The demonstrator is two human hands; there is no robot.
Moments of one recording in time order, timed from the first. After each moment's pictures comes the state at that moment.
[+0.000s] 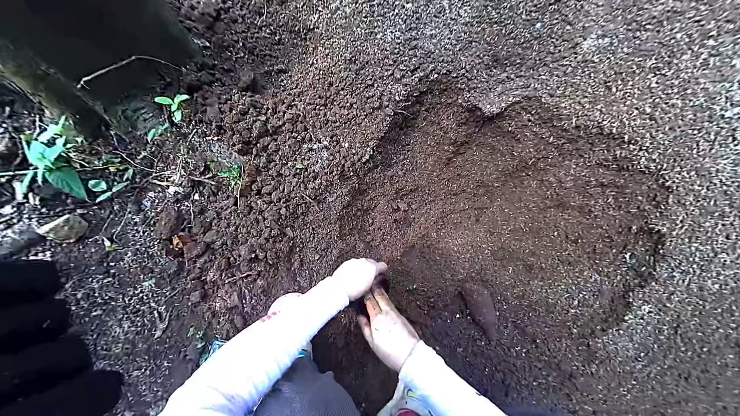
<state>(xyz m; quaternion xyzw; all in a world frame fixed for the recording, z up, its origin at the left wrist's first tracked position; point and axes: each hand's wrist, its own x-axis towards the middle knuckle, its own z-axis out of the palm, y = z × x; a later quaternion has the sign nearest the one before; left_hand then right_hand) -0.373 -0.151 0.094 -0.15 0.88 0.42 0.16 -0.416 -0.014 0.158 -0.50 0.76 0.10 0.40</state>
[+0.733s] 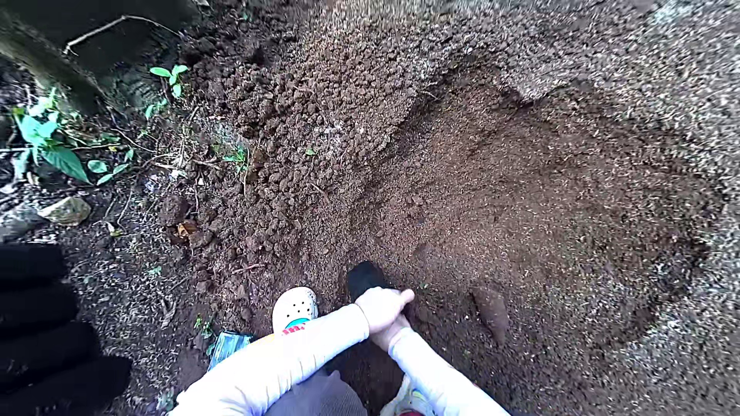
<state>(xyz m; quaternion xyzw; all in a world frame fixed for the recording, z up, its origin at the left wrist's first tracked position) -0.367 -0.106 0.098 -0.11 0.84 0.48 0.20 -0.418 -0.062 0.052 -0.53 0.64 0.32 0.46</state>
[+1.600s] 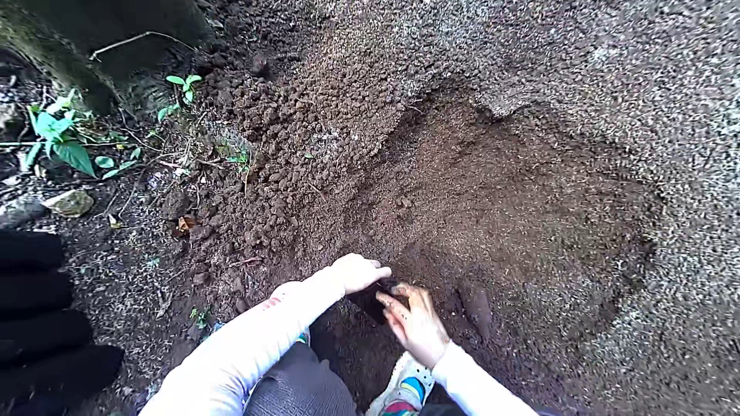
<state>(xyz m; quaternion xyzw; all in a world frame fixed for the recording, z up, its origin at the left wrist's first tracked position) -0.353 -0.151 0.103 -0.05 0.93 0.33 0.17 -0.451 0.040 0.145 -0.69 0.71 -0.12 0.06</state>
